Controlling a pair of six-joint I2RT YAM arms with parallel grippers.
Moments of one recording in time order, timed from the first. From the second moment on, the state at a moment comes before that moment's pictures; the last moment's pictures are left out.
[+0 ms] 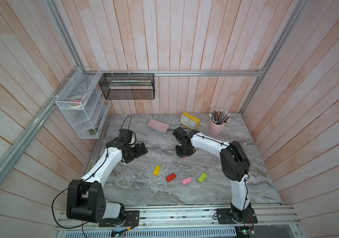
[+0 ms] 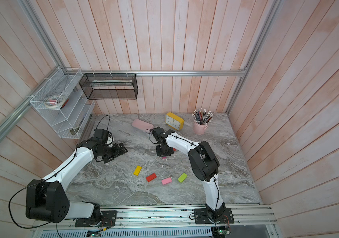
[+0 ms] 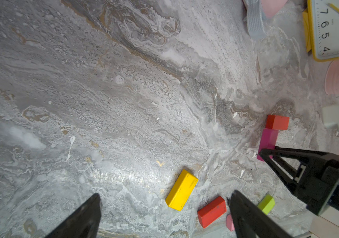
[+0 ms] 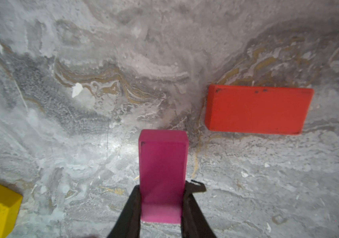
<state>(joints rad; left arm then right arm) -0.14 1.39 1.02 -0.76 0.27 -0.51 0.70 2.06 1.59 -0.91 0.02 0.50</state>
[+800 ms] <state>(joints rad) -0.14 1.42 1.03 -0.76 0.27 -0.51 0.66 2.06 1.56 -0.87 -0.01 0.48</state>
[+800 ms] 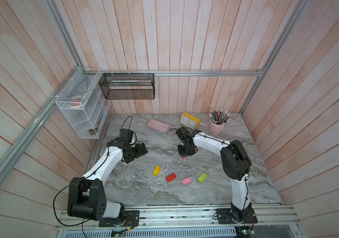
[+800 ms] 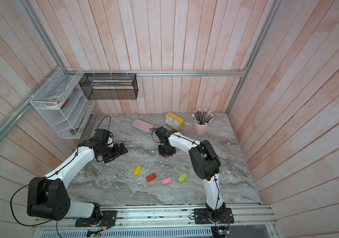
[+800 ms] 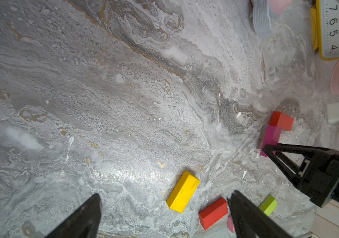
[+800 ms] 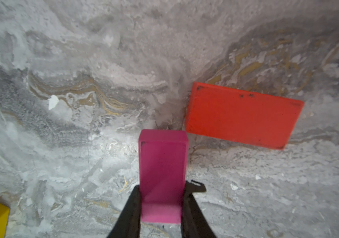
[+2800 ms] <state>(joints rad) -0.10 1.49 1.11 -0.77 0.28 -0.45 0.66 2.13 1.62 -0.87 0.00 0.60</state>
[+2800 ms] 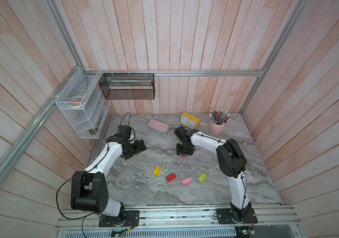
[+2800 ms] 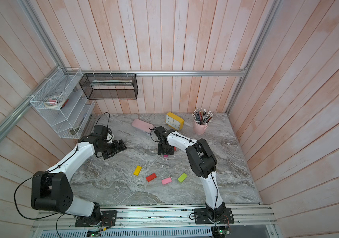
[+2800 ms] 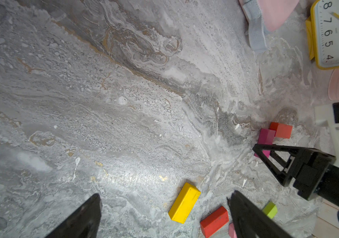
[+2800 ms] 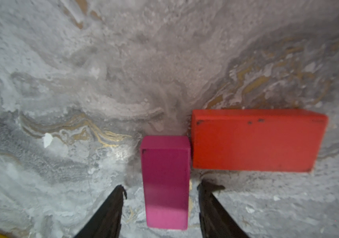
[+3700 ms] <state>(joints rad) -0.10 1.49 1.10 -0.76 0.29 -0.47 0.58 2.06 1.68 -0.86 0.03 0.53</state>
